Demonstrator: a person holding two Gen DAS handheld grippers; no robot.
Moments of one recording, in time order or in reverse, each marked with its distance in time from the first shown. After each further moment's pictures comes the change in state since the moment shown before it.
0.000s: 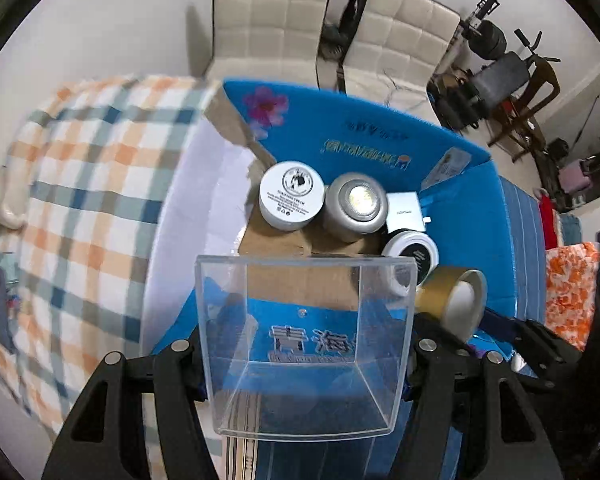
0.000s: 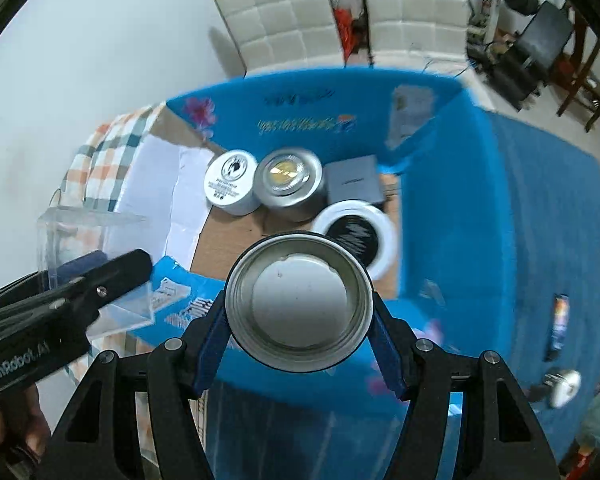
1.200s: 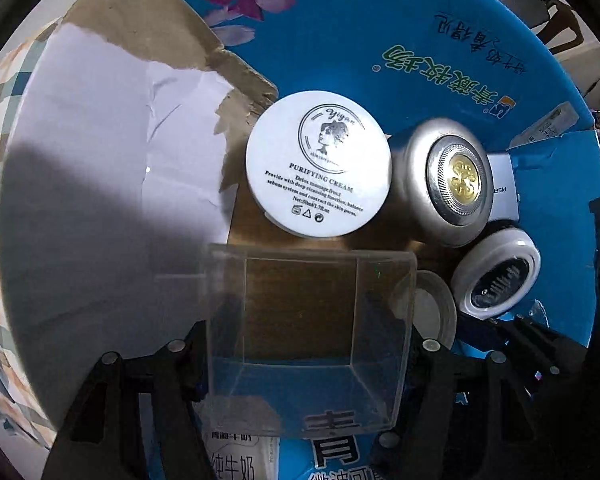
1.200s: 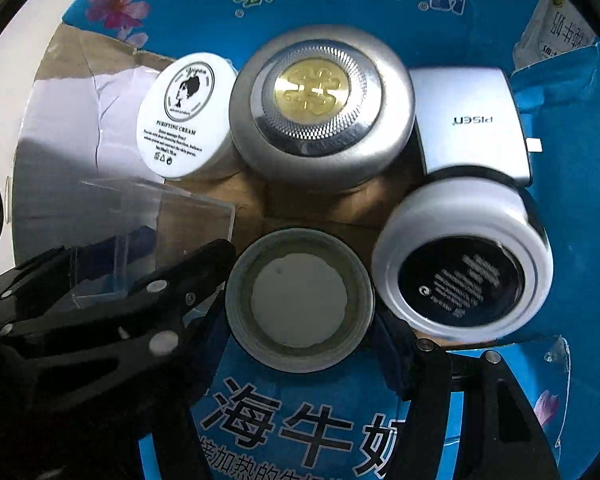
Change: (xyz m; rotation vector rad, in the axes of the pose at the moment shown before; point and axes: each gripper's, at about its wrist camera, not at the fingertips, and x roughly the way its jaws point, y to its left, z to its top) left arm 0.117 0.018 0.039 0.071 0.309 0.006; right arm 0.159 0.003 0.040 0.073 0.352 -0.003
